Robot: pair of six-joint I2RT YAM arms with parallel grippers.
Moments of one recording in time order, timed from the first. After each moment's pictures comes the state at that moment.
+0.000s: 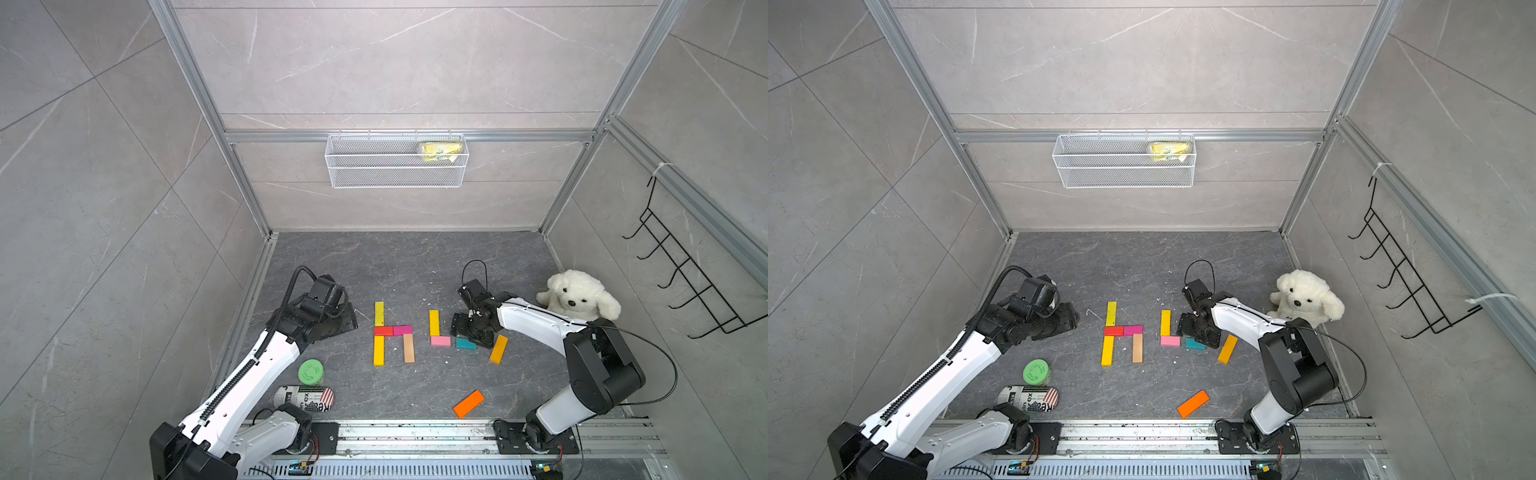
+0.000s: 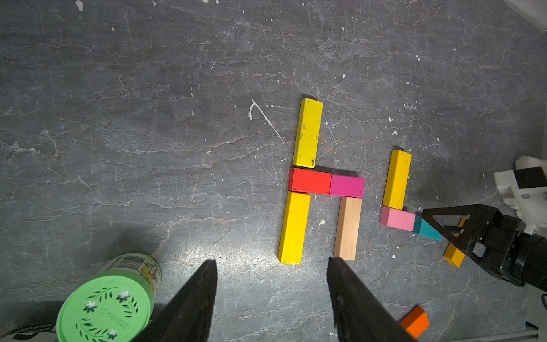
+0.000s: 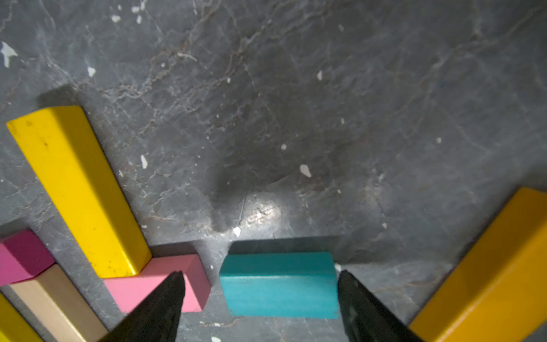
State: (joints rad) left arm -0.50 1.06 1.00 -0.93 -0.04 -0.70; right arm 0.45 1.60 0.93 -0.70 -0.06 0.75
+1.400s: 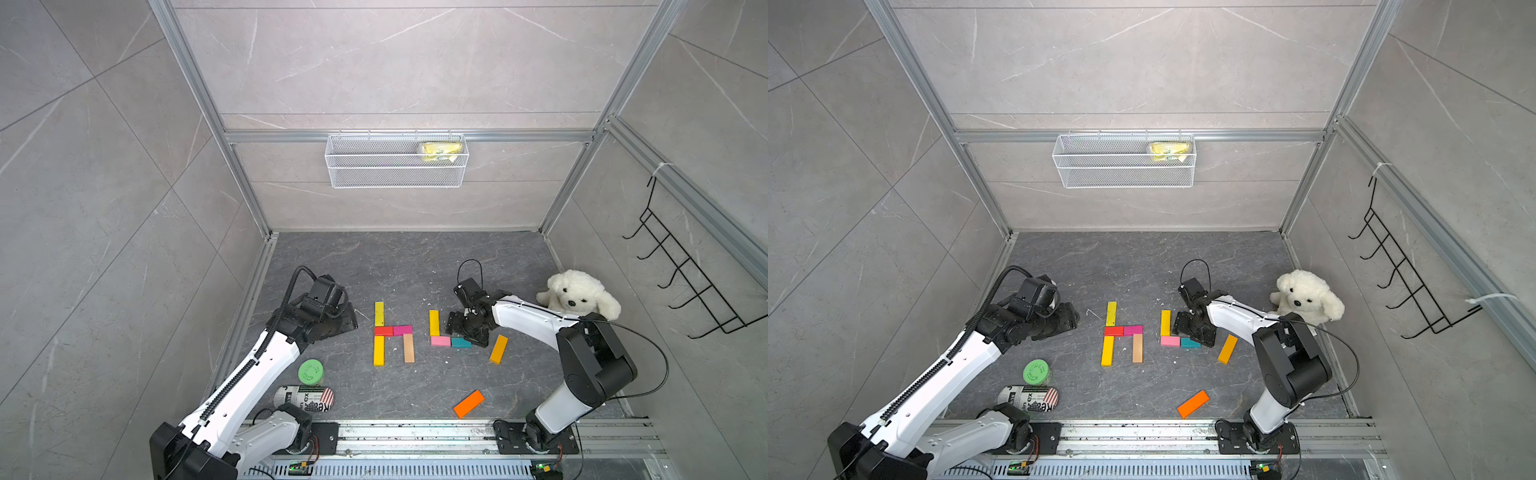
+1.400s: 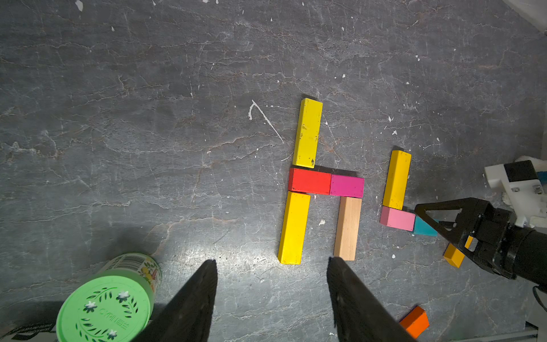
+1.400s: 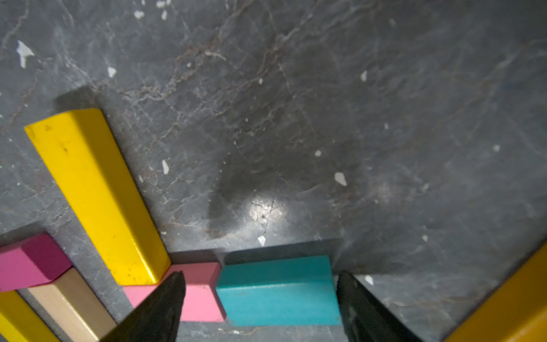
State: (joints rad) left arm -0.50 1.06 1.00 -0.92 -0.04 -0.70; right arm 0.47 1.65 0.97 -0.69 -0.08 0.77
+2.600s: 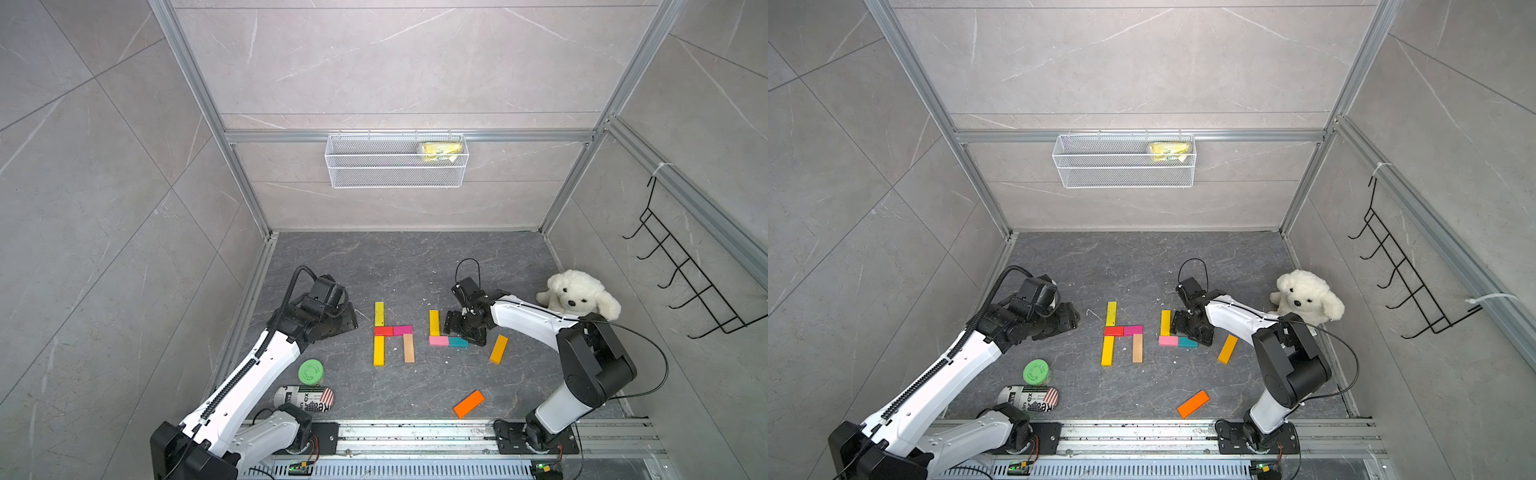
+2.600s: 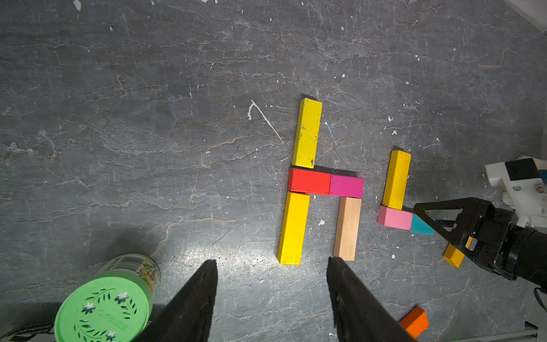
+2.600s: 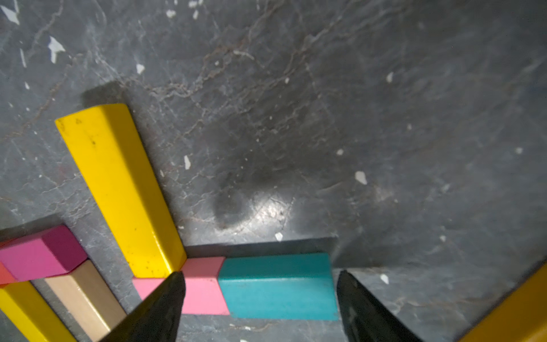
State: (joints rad) left arm -0.50 1.07 1.00 -0.92 -0.04 -0.70; right arm 0.49 1.65 0.98 -0.69 -0.07 0.77
